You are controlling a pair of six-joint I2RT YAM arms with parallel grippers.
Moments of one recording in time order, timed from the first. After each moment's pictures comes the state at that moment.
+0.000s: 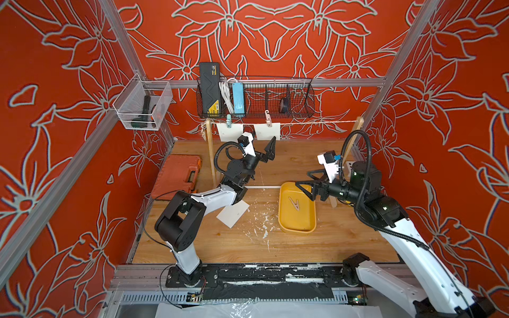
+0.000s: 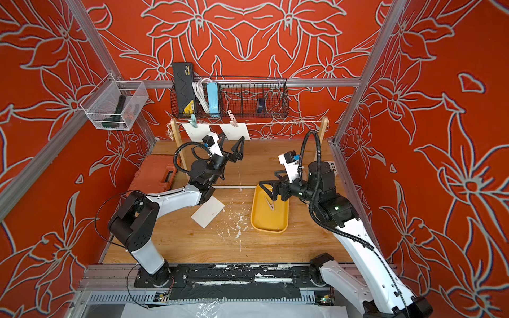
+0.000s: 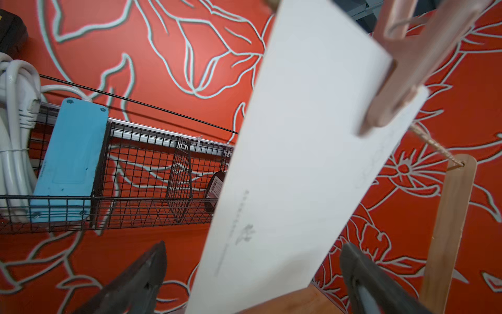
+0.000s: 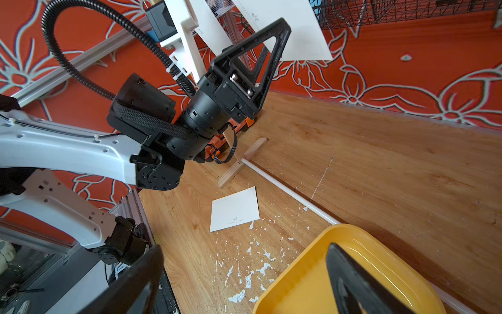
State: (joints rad) left arm -0.53 1.72 1.02 1.16 -0.05 -0.20; right arm 0.42 0.90 1.01 -0.45 -0.58 0.17
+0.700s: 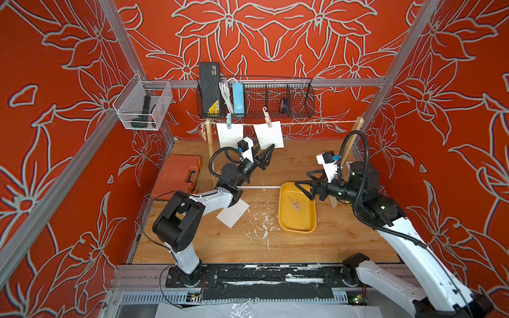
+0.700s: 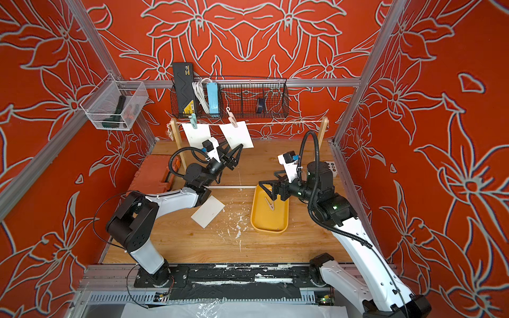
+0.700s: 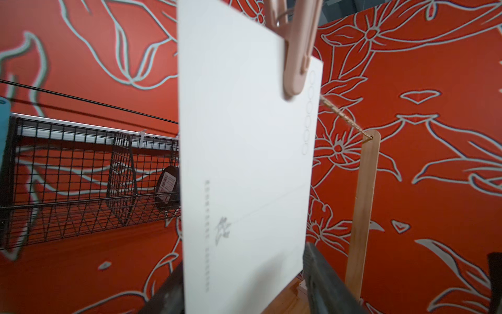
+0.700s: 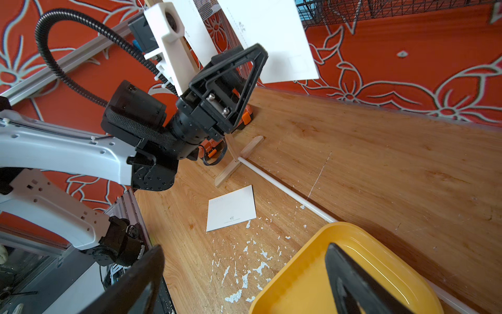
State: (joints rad) left arm -0.49 1.69 0.91 1.27 0.23 -0.25; right arm 0.42 0.90 1.00 -0.45 -0.56 0.17
